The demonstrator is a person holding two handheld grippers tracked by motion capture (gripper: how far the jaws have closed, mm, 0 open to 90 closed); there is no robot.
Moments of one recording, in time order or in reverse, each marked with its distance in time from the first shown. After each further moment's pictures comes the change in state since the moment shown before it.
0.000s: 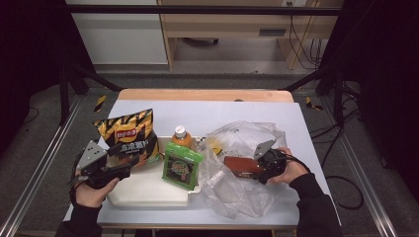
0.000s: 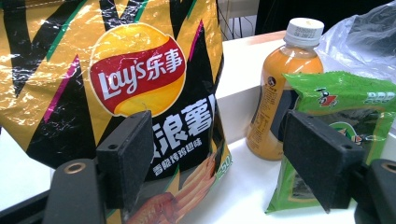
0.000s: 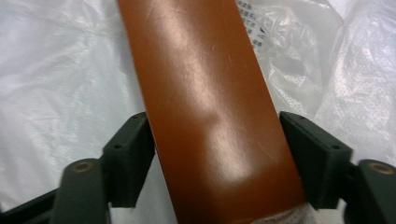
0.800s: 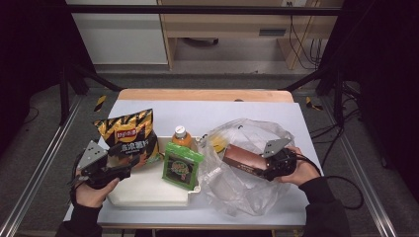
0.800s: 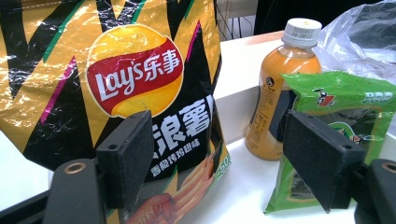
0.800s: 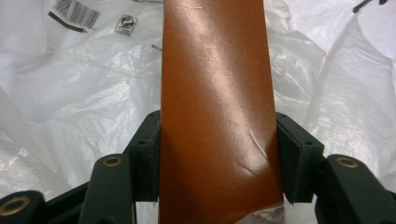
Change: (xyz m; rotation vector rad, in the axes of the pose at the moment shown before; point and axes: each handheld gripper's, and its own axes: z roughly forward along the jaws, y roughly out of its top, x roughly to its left) left arm -0.001 0.000 0.000 0.000 -0.002 0.003; right arm 0.004 -0.004 -0.035 -0.132 -0.017 0.005
